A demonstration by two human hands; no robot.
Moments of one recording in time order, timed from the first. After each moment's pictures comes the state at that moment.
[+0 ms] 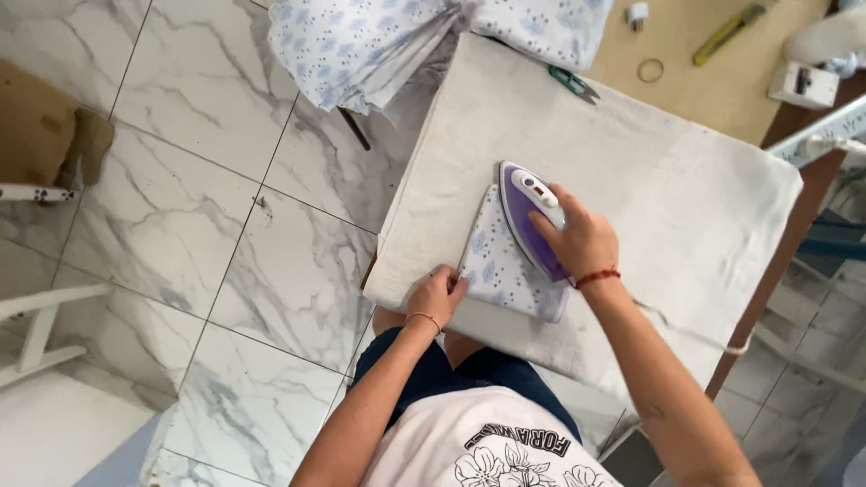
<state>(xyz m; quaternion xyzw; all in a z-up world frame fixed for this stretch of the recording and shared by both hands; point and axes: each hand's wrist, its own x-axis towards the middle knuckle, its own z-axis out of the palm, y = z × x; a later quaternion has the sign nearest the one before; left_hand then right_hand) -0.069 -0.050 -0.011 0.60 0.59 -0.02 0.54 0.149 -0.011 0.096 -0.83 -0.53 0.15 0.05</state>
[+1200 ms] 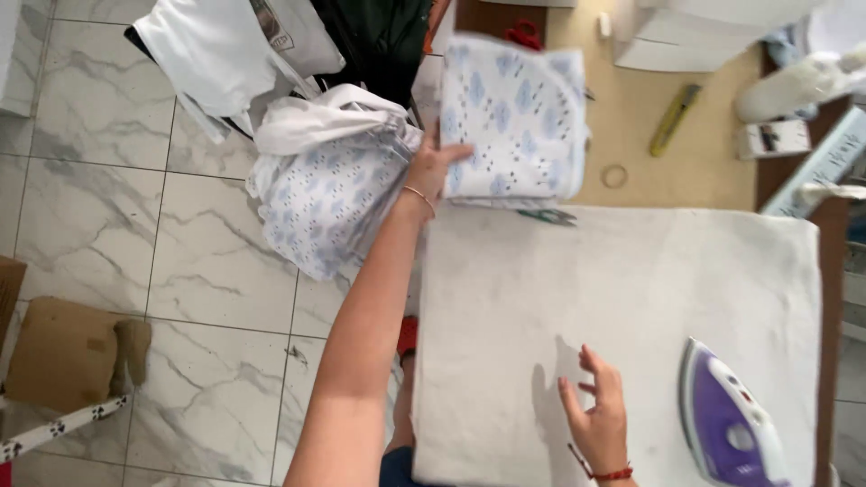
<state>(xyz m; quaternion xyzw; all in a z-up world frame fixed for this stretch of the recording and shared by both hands) 0.090 0.359 0.055 0.35 0.36 0.31 0.81 0.115 -0.009 0.079 -0.84 -0.35 0.20 0.35</state>
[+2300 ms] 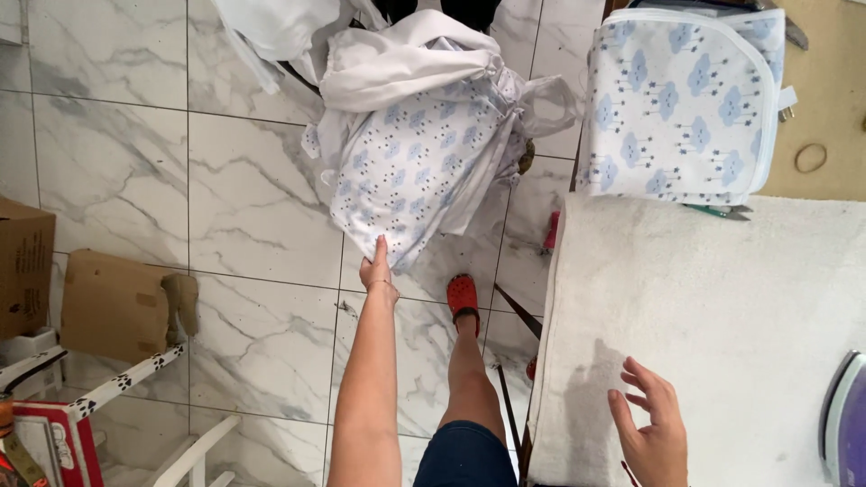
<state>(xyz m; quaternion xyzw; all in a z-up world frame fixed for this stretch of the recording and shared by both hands) -0.209 0.363 -0.177 0.14 0.85 0.19 0.48 0.000 0.095 0.079 -0.88 -0.24 0.29 0.28</state>
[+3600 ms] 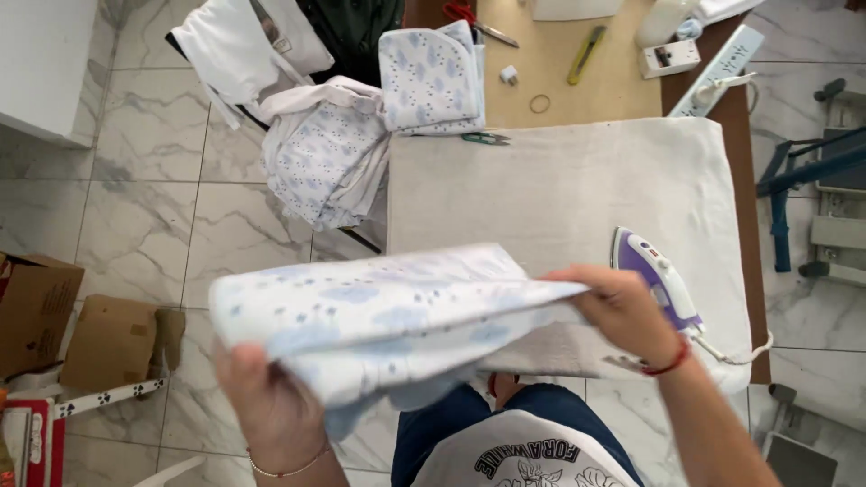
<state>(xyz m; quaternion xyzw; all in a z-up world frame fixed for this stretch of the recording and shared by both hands) -0.114 0.005 0.309 0.38 0.32 0.65 0.57 0.159 -0.112 0.244 -0.62 -0.56 0.34 0.44</state>
